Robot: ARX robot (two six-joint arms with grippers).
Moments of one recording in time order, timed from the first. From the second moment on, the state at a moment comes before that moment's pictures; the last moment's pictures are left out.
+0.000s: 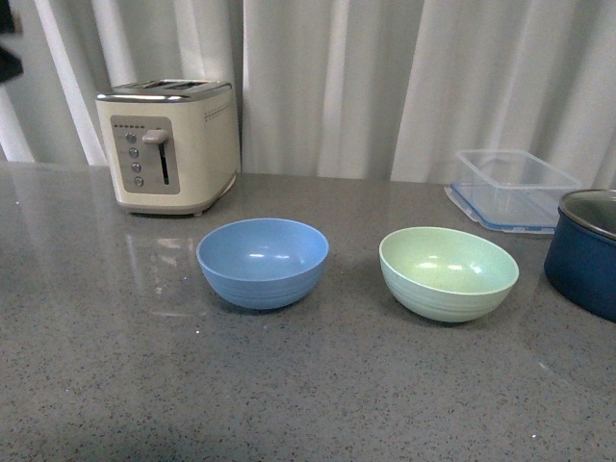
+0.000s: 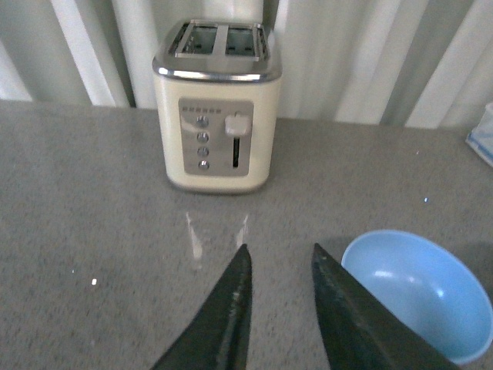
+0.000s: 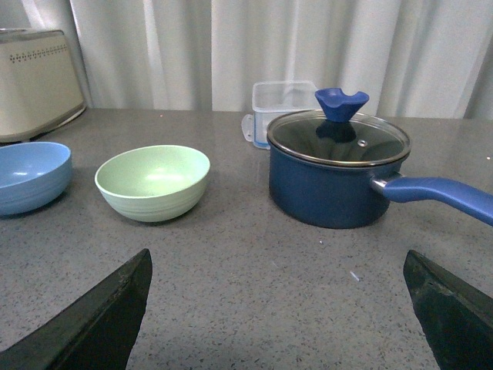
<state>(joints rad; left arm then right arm) -0.06 1.17 0.71 0.45 -0.05 -0.02 0.00 0.00 0.01 0.00 0.00 0.00</state>
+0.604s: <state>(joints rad) 0.00 0.83 0.21 0.61 0.00 -0.01 0.00 0.00 0.01 0.00 0.00 0.00</state>
